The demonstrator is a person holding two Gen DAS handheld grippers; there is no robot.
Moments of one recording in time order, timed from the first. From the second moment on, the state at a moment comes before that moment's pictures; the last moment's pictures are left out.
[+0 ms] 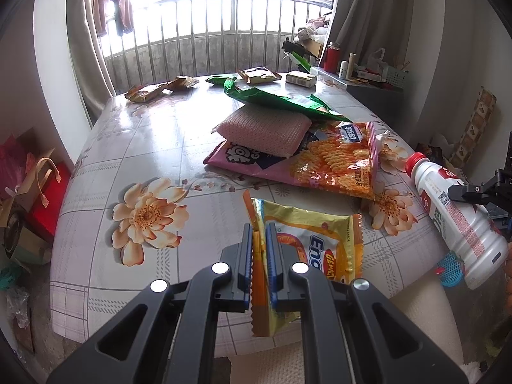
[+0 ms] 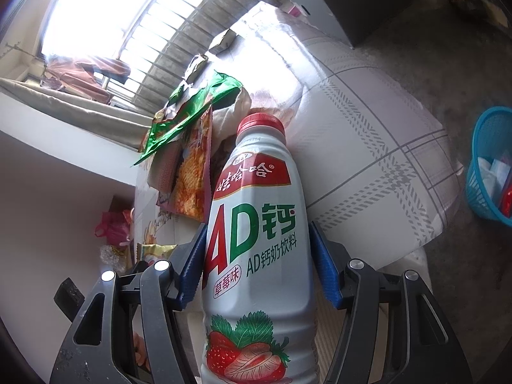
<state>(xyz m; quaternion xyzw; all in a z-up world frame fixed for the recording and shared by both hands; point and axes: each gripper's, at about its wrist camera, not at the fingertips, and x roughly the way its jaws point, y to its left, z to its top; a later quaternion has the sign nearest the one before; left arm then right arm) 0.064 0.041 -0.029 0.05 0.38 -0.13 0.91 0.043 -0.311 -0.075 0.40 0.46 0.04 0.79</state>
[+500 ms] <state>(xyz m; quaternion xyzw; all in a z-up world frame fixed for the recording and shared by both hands) 0.051 0.026 -0.009 0.07 0.36 -0.14 0.92 0.030 -0.317 -0.068 0.41 0.44 0.05 0.80</state>
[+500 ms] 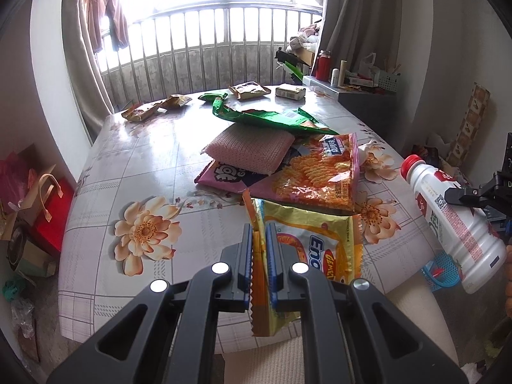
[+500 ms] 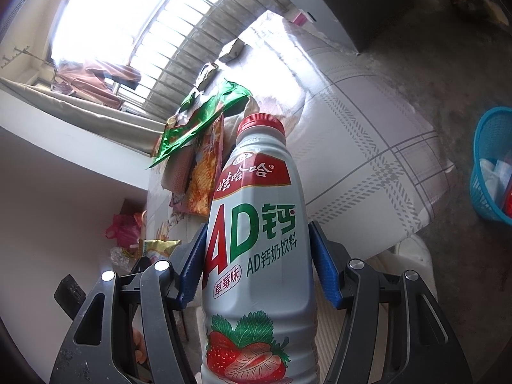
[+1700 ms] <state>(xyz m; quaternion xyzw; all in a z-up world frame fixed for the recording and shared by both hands) 0.014 -0.166 0.041 0.13 0.31 -0.38 0.86 -0.097 -0.427 -0.084 0.53 0.32 -0.05 0.78</state>
